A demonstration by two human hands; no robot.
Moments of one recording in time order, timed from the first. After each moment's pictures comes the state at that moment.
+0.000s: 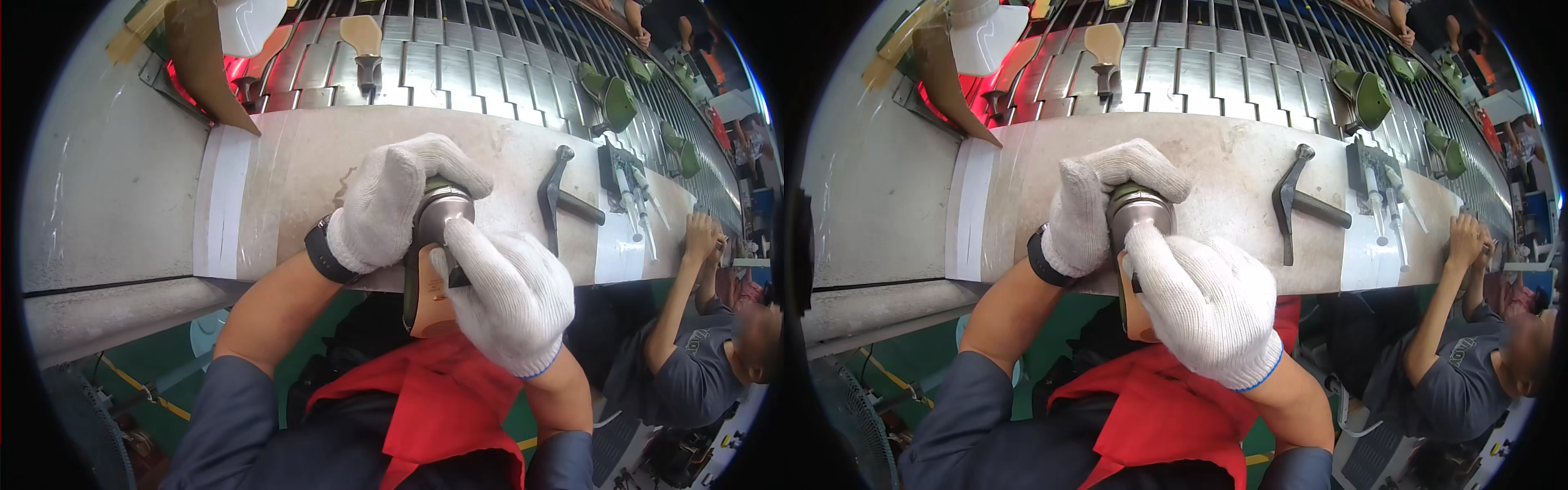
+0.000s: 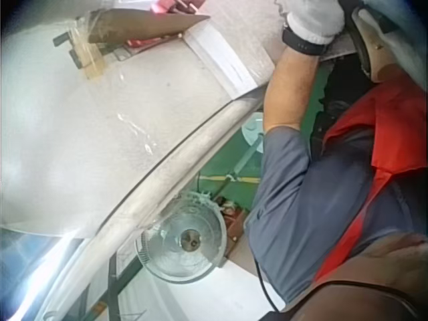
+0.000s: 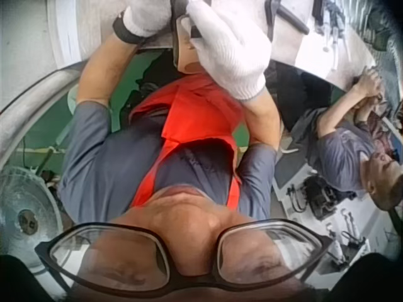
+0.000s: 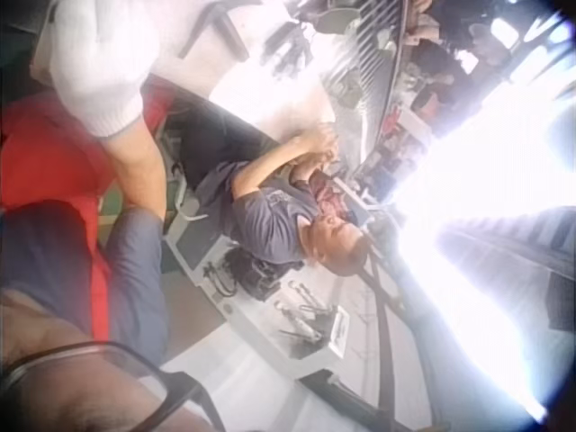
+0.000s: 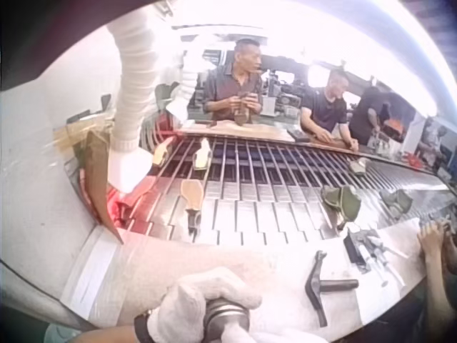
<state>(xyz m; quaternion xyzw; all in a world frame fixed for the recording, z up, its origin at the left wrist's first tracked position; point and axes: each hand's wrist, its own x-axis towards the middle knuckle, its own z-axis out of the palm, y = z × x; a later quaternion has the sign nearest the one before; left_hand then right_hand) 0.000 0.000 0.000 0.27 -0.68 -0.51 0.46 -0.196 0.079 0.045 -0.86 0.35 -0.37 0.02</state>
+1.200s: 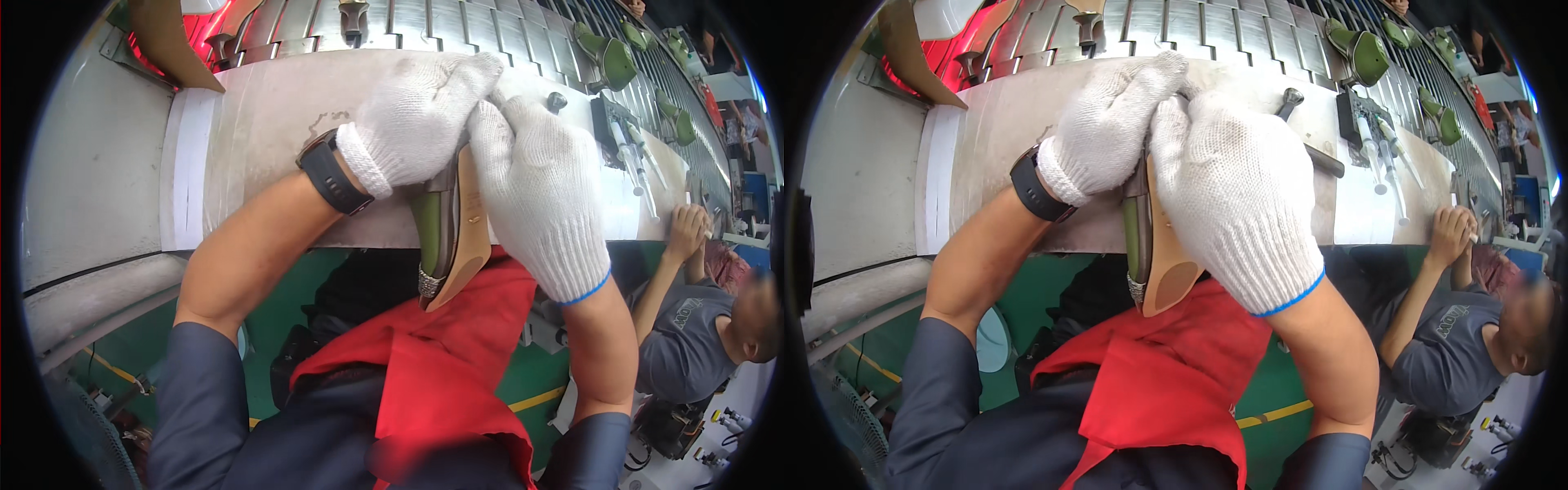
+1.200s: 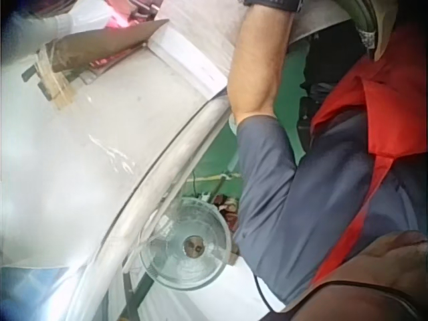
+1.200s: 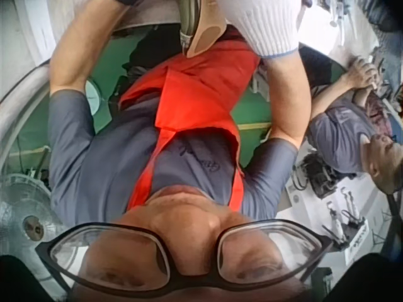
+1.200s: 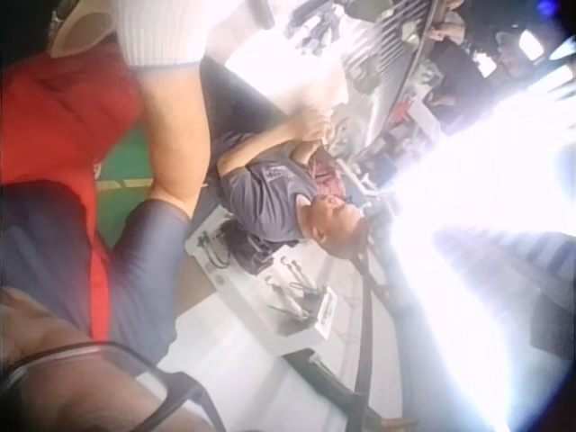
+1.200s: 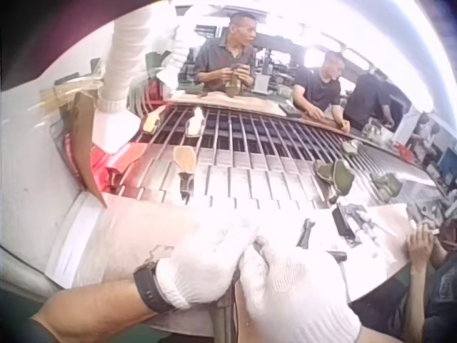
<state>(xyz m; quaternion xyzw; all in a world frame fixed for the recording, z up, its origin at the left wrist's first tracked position) -0.043 -0.021 0.000 0.31 -0.66 -0.47 0.49 -0.200 0.046 0.064 -0.84 0.51 -0.19 -0.05</state>
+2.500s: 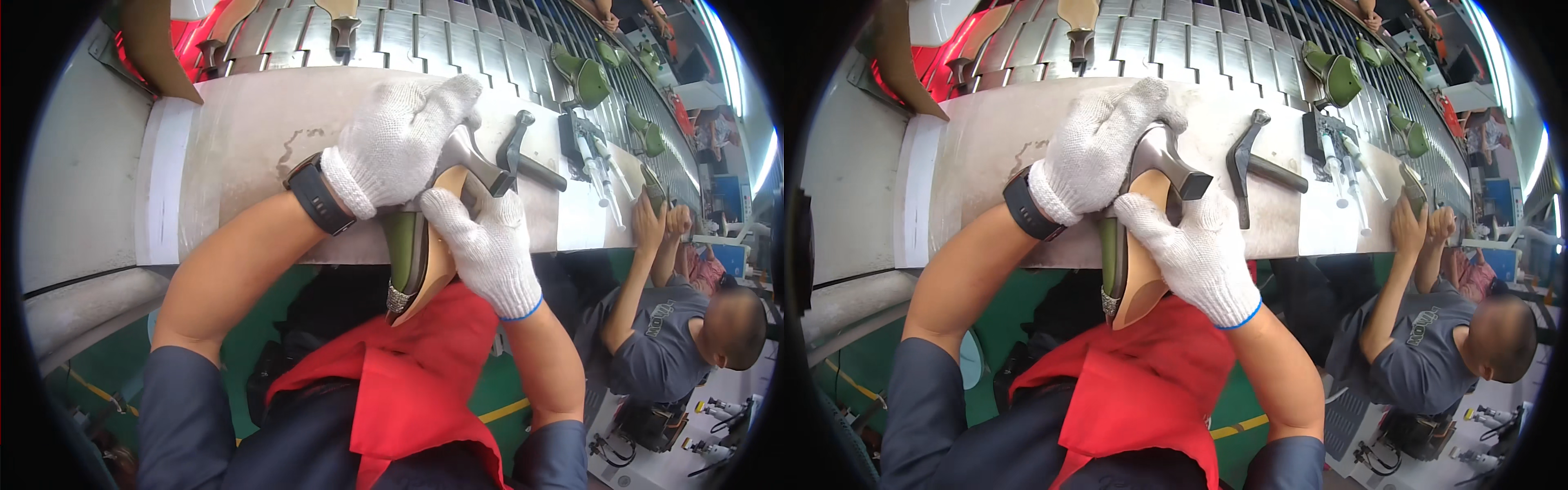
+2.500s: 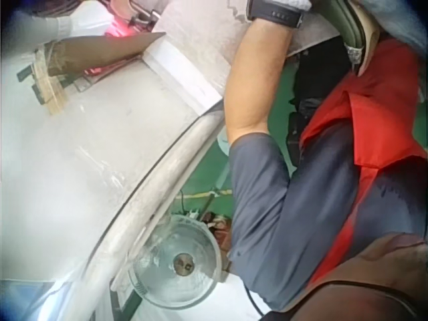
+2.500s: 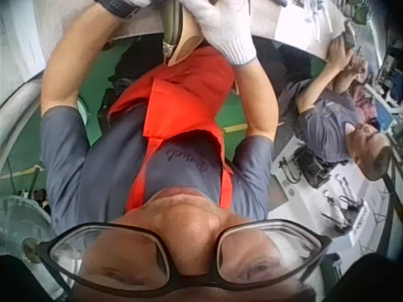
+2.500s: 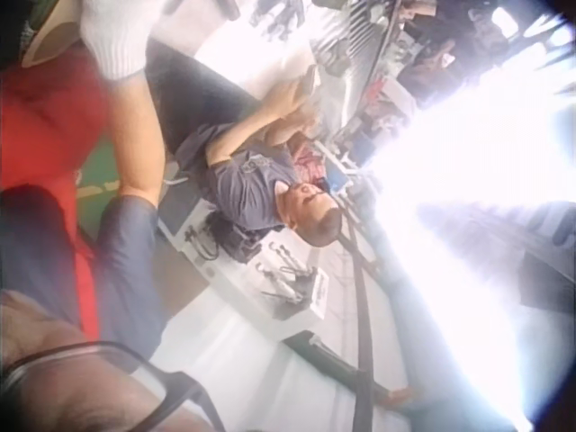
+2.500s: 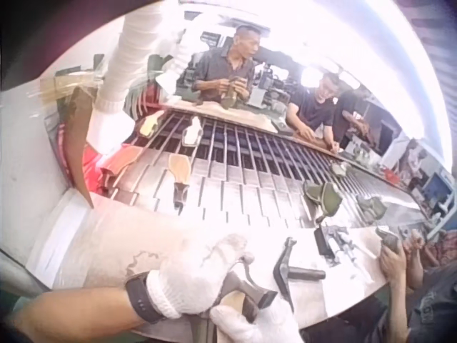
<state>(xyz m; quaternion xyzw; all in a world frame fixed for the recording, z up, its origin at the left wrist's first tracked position) -0.042 -0.015 0.000 0.34 -0.65 -0.50 0.47 -0.210 0.076 0.010 -0.62 0.59 -0.34 0.38</state>
